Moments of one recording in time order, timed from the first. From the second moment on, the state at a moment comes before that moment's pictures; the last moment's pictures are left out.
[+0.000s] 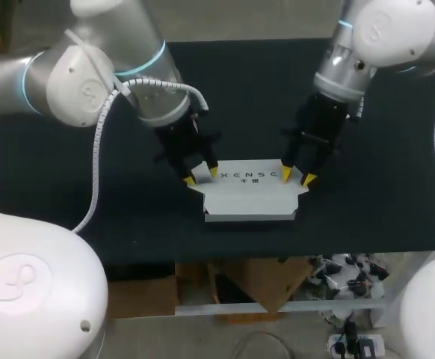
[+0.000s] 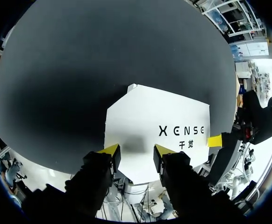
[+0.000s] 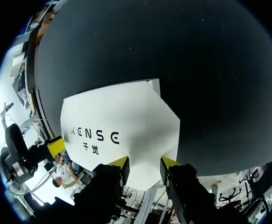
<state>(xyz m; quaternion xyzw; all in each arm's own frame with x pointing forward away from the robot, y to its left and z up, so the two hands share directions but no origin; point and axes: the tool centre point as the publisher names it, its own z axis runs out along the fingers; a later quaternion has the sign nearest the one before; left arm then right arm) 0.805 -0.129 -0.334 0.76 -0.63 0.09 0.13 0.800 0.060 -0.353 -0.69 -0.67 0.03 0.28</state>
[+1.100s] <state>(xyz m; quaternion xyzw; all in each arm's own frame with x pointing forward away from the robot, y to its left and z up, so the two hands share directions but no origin) 0.802 -0.137 -0.346 0.76 -0.64 0.09 0.12 0.791 0.052 -0.358 -0.70 -0.67 -0.03 0.24</state>
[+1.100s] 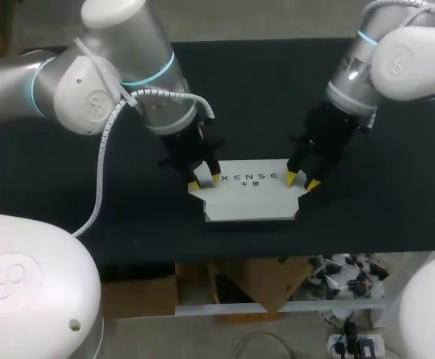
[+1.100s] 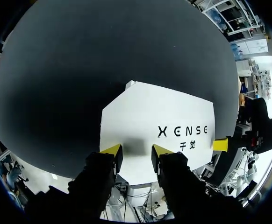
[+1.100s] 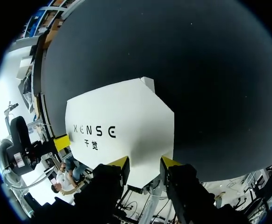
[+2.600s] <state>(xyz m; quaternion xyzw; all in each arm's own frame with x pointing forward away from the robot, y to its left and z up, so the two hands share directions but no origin) 0.798 -0.131 -0.361 0.74 -0.65 0.08 0.13 0.788 0.053 -0.371 -0.73 -0.64 -0.09 0.22</state>
